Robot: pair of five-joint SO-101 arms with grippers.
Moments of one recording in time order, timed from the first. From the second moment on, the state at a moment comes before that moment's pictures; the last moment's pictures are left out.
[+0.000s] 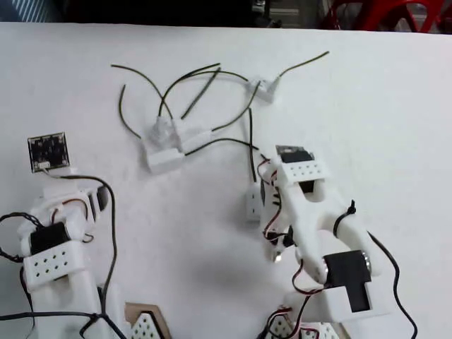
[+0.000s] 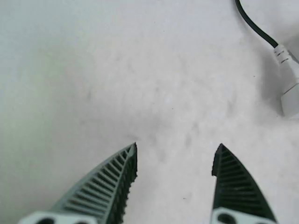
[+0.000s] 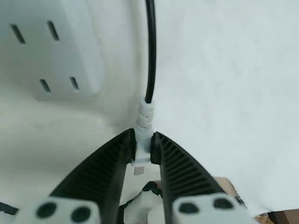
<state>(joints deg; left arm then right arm) -28.9 -54.6 72.1 45.4 -9.5 -12.8 -2.6 36.8 81.4 -11.1</state>
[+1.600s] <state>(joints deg) 11.6 -90.9 61.6 59.2 -0.2 -48.4 -75.9 56.4 62.9 -4.5</state>
